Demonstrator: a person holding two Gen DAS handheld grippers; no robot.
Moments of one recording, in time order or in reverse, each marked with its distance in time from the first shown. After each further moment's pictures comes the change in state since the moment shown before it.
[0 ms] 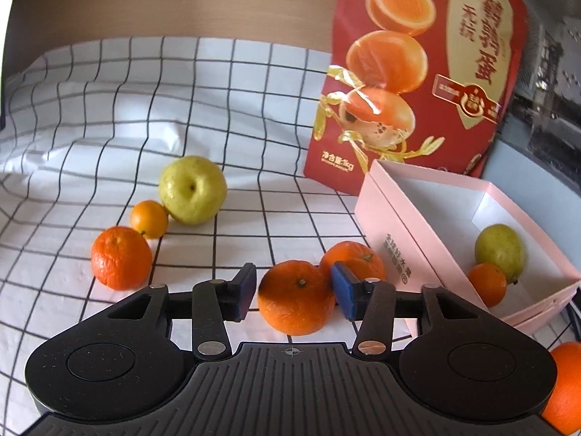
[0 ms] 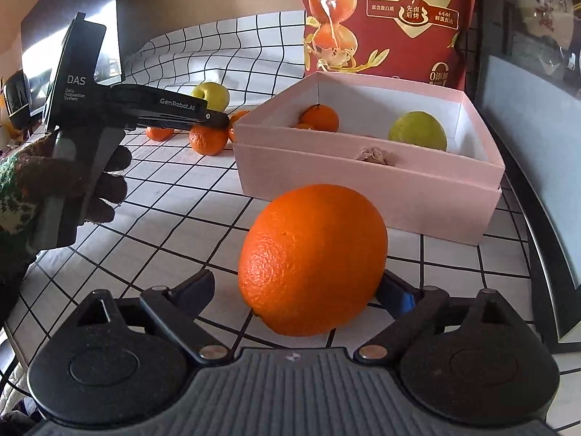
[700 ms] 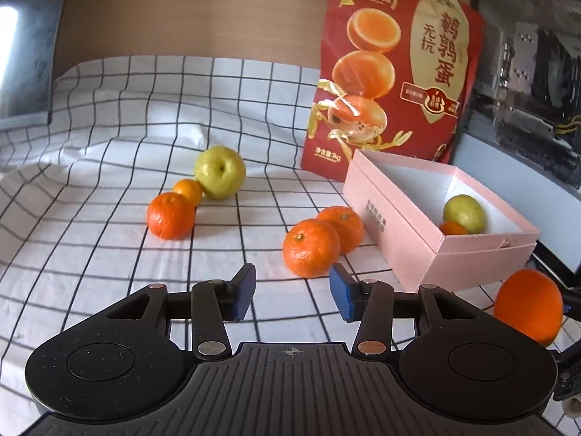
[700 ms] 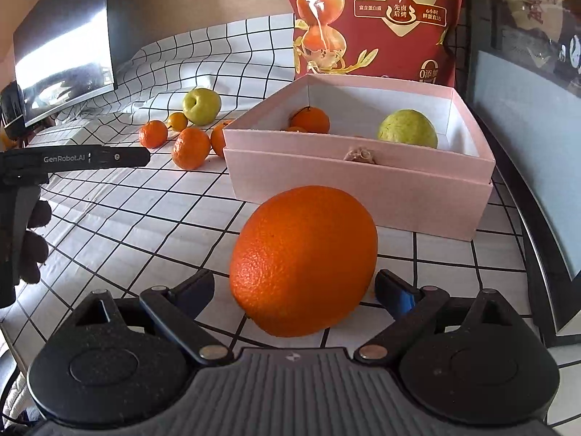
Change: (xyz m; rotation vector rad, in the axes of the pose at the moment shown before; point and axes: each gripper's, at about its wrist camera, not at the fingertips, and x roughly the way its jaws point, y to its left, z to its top) left arm -0.074 0.004 -0.040 0.067 -0.061 -0.018; right arm -0.001 -0.004 0.001 0.030 -0.009 -0.012
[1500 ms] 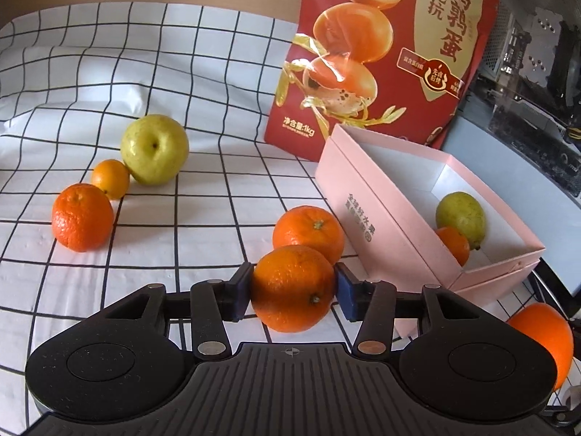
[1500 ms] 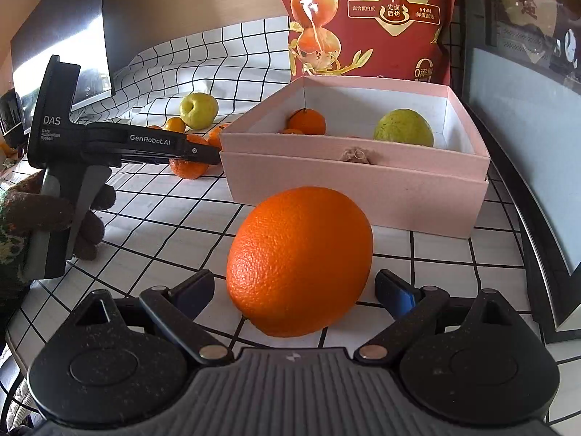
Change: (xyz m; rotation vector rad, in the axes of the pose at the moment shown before) left arm 0.074 0.000 0.018 -0.056 0.130 -0.136; right arm -0.002 -0.003 -0.001 0.025 -0.010 0.005
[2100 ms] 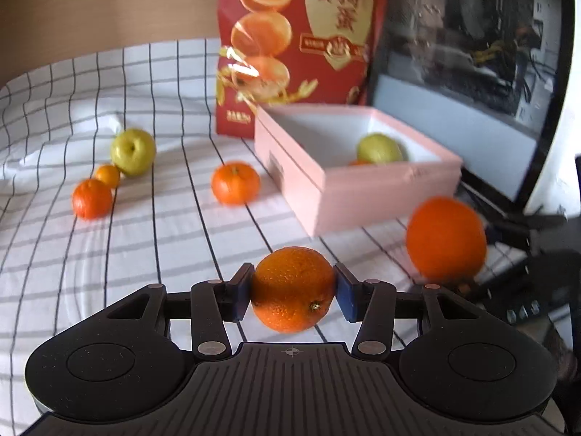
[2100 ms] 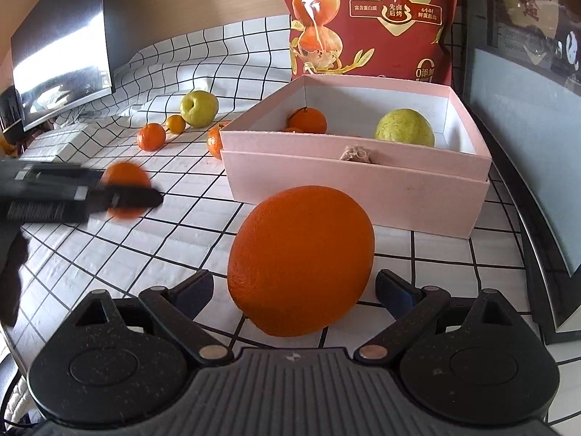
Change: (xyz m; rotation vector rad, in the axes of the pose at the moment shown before) left arm -0.082 -0.068 -0.059 0.205 0.016 0.016; right arm 0.002 0.001 0.000 -0.013 0.006 -0.008
